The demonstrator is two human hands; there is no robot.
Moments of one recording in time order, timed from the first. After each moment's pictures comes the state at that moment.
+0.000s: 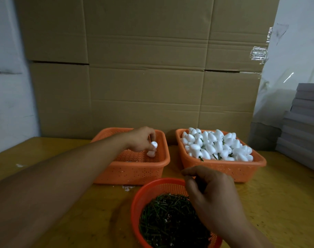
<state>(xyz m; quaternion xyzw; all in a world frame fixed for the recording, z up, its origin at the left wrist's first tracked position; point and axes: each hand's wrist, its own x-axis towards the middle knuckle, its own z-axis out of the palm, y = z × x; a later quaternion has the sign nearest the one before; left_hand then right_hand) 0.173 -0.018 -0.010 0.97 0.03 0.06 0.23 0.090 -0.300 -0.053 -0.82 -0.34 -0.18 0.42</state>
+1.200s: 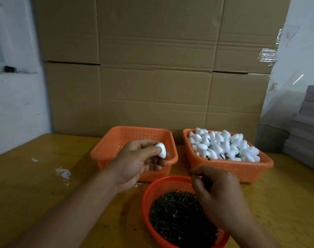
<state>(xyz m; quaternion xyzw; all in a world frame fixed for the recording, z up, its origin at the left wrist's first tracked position) 0.039 -0.079 -0.028 0.65 -0.02 0.14 0.75 0.091 -0.298 -0.056 -0.83 -0.34 -0.18 0.40</state>
